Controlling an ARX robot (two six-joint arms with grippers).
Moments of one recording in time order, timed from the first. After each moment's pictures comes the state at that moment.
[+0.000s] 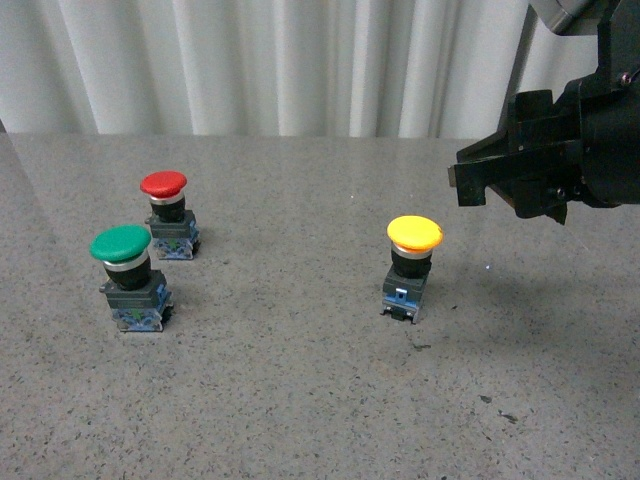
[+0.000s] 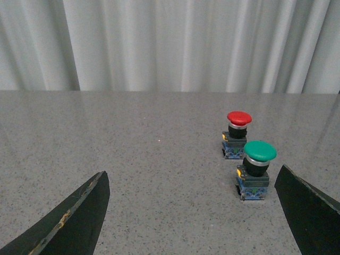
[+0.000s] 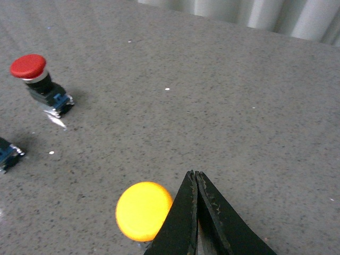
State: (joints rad) left arm 0.00 0.01 0.01 0.00 0.00 0.00; right arm 0.32 1.54 0.79 0.35 -0.18 -0.05
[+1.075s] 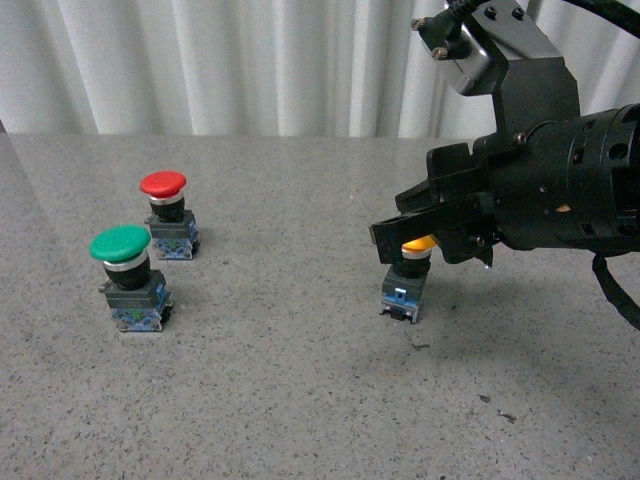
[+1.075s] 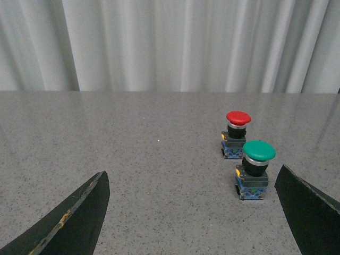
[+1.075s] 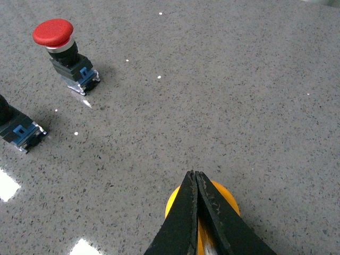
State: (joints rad) left arm 0.00 0.01 0.01 0.00 0.00 0.00; right arm 0.39 1.65 0.82 0.35 -0.18 -0.04
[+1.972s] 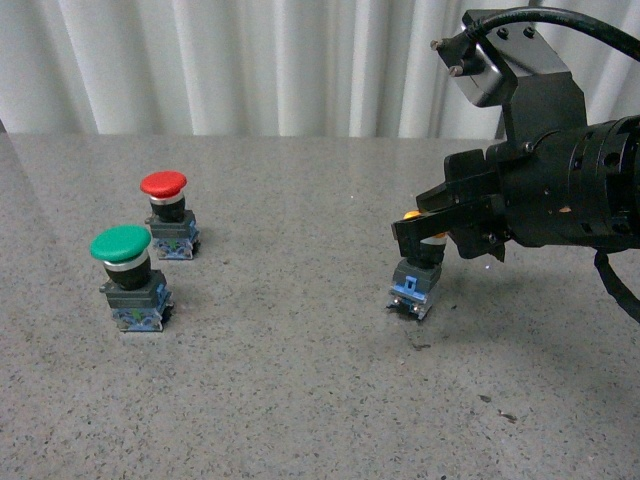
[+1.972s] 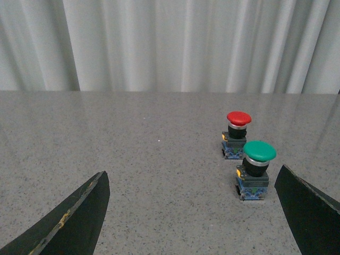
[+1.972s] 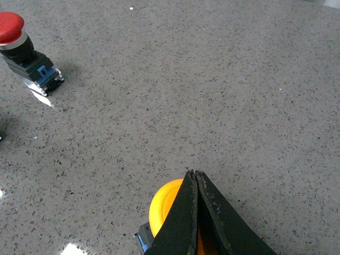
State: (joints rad) left arm 0.00 0.01 0.01 0.00 0.00 0.00; right arm 0.35 1.71 0.84 0.34 -0.16 -0.07
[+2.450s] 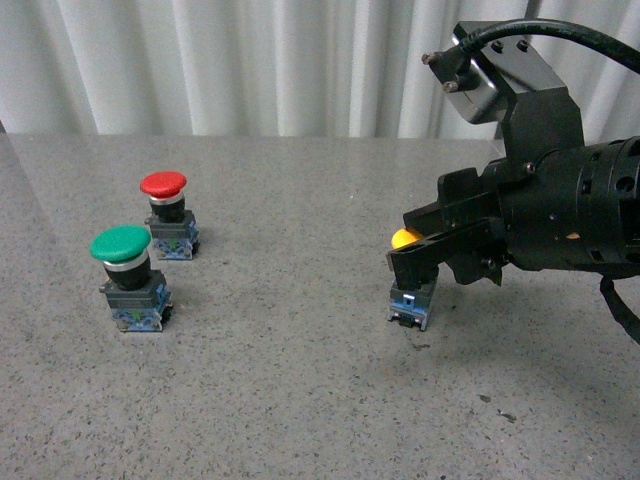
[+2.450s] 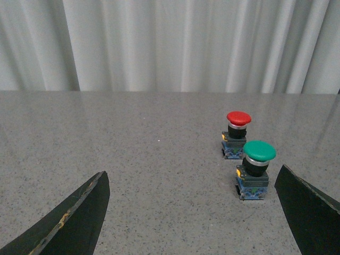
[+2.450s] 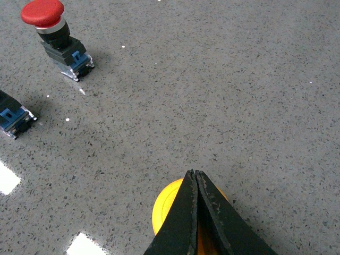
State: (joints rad) left arm 0.00 0.01 0.01 0.00 0.00 0.00; right arm 0.36 1.67 0.79 0.35 -0.21 -0.07
